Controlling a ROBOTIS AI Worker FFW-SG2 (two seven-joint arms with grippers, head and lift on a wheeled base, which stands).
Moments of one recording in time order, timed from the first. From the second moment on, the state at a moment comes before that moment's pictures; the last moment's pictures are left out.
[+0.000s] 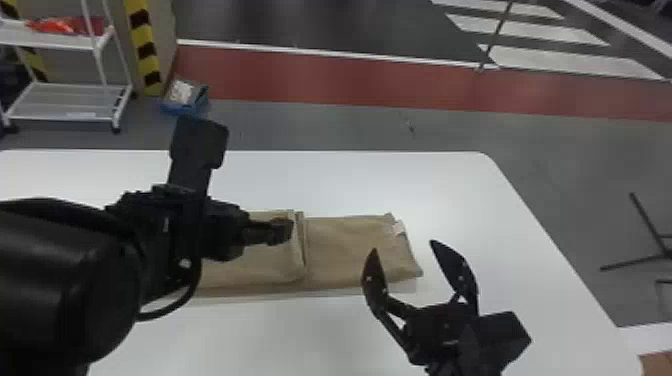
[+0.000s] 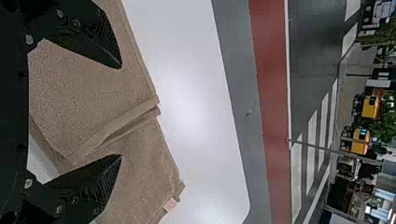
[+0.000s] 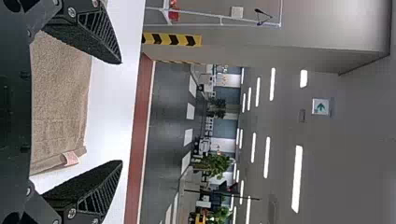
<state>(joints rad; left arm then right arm) -0.12 0.00 -0.25 -2.17 0.11 1.37 -0.16 0.63 0.00 0.05 -2.08 0.11 -0.14 0.03</state>
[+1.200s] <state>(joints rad) 0.15 0.09 0.11 -1.89 0.23 0.36 -0.21 0.20 0.00 0.11 -1.89 -0.06 0.51 0.35</state>
